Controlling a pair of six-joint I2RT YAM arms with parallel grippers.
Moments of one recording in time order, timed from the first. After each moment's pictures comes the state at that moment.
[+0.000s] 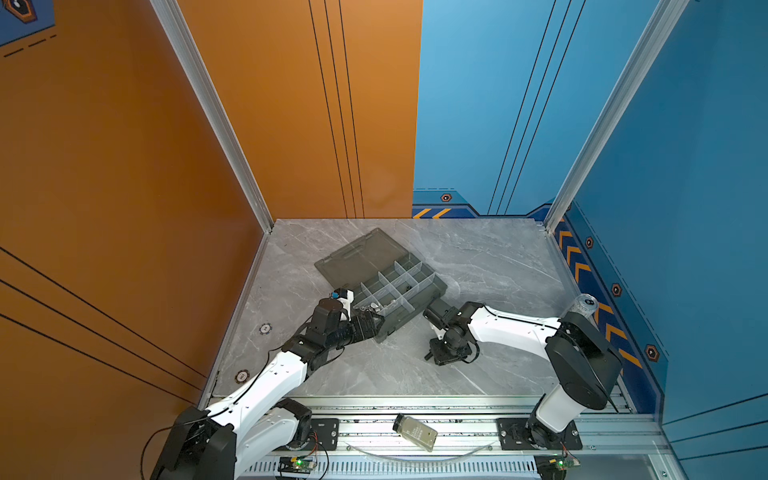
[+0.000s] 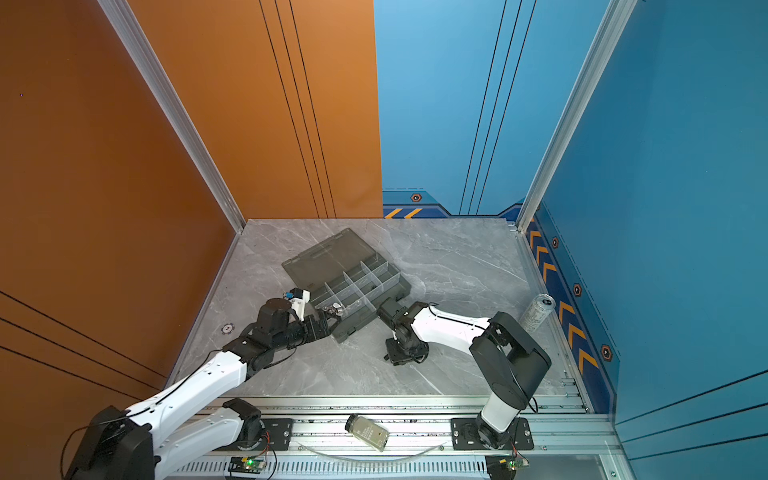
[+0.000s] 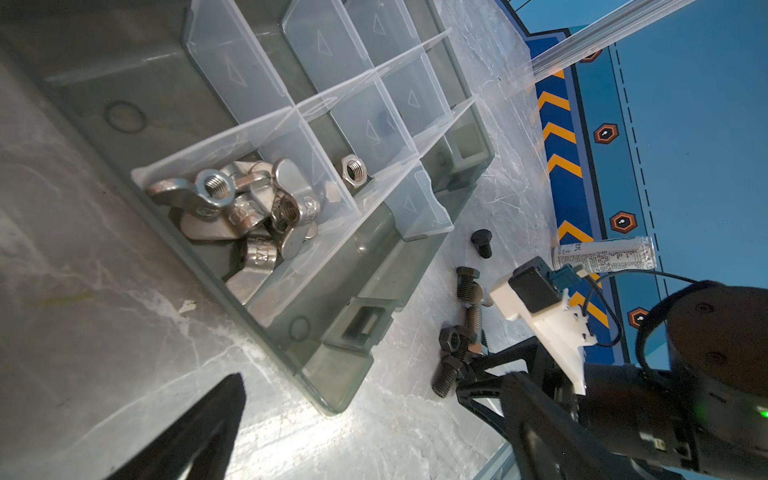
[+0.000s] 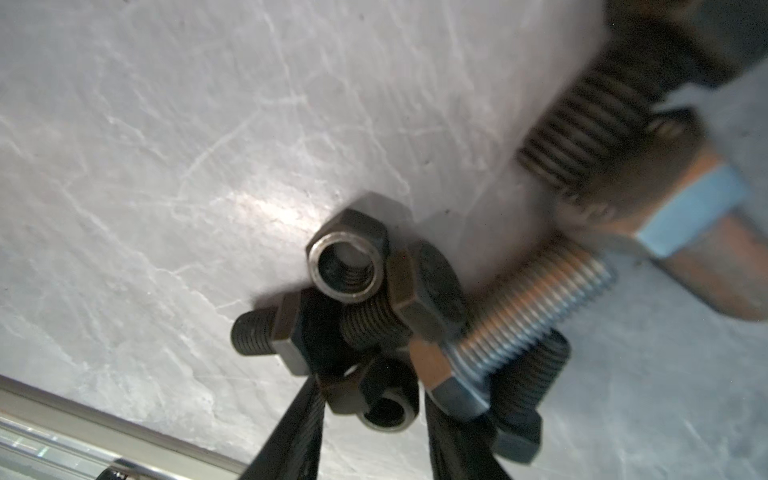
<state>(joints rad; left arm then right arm) -0.43 1.02 0.45 -0.08 0.30 -0.75 0.81 1.67 0.97 -0.78 -0.12 0.52</state>
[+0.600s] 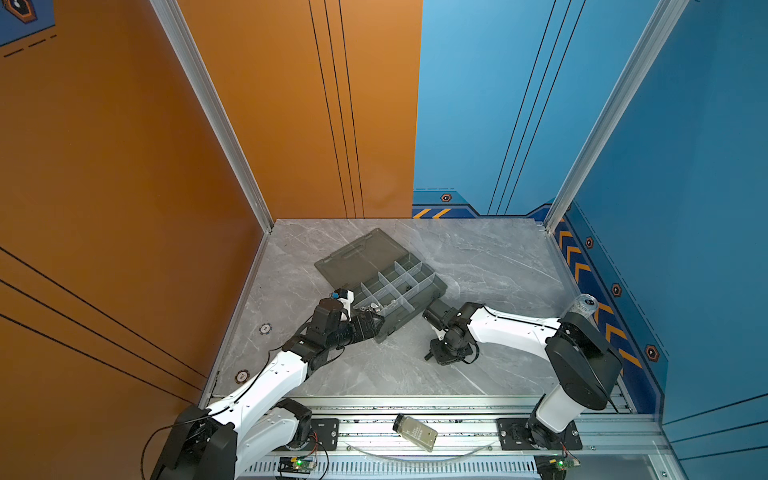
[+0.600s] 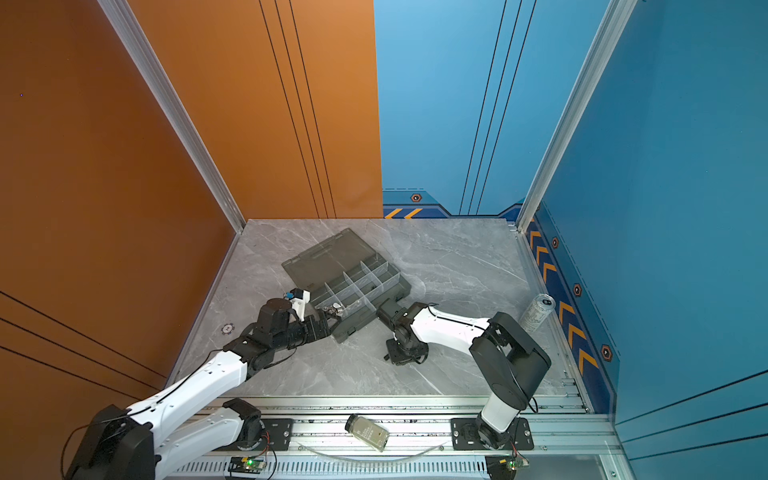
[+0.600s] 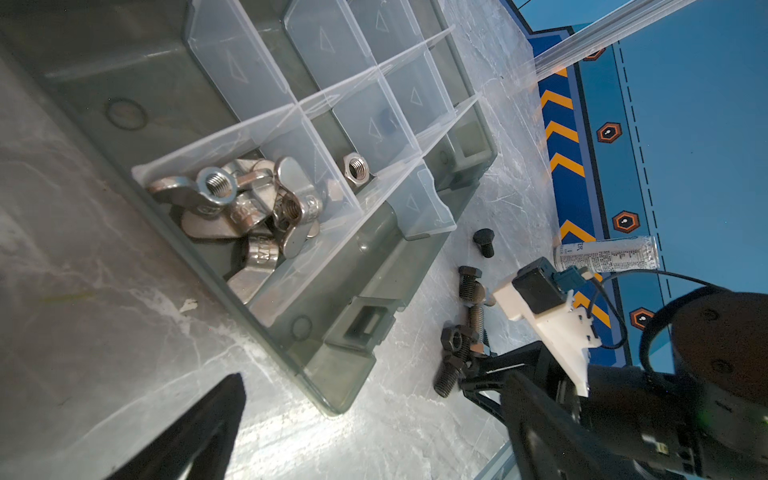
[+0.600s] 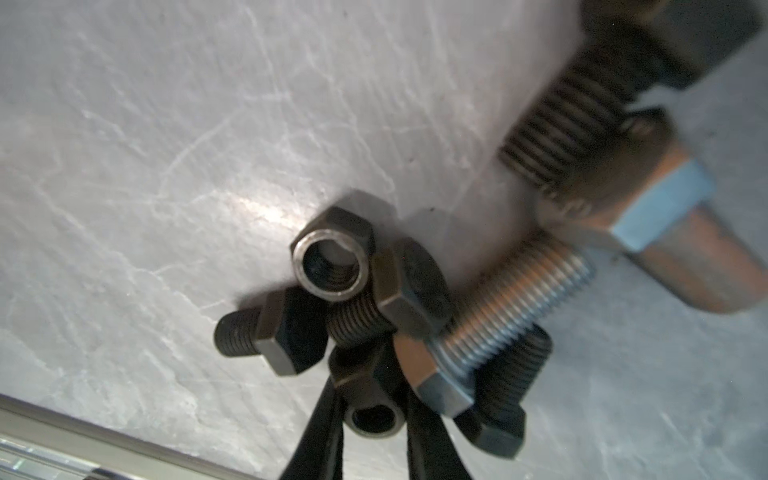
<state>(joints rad) -0.43 1.03 0.45 -0.08 0.30 -0.75 0.81 1.65 0.97 -0.79 -0.10 0.51</state>
